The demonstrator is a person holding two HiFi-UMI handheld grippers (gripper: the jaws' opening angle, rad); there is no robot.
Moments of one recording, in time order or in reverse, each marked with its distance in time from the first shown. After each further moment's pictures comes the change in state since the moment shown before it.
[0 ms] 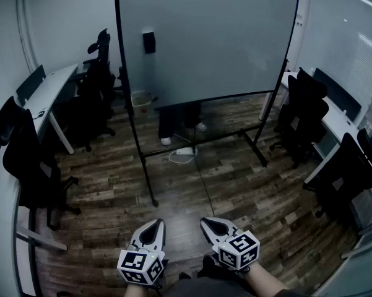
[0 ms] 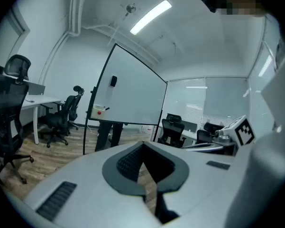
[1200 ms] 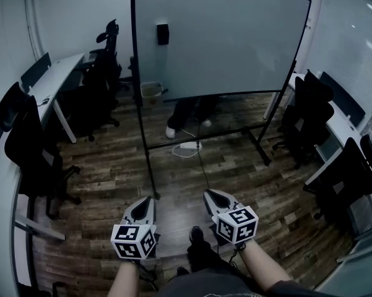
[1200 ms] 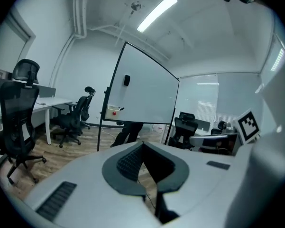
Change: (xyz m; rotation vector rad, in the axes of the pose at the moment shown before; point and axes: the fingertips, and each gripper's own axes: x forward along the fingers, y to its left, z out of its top) left arm 0.015 0.075 0.015 -0.010 0.026 0.125; right arm 0.051 -0.034 0.042 0.003 -0.053 -0.106
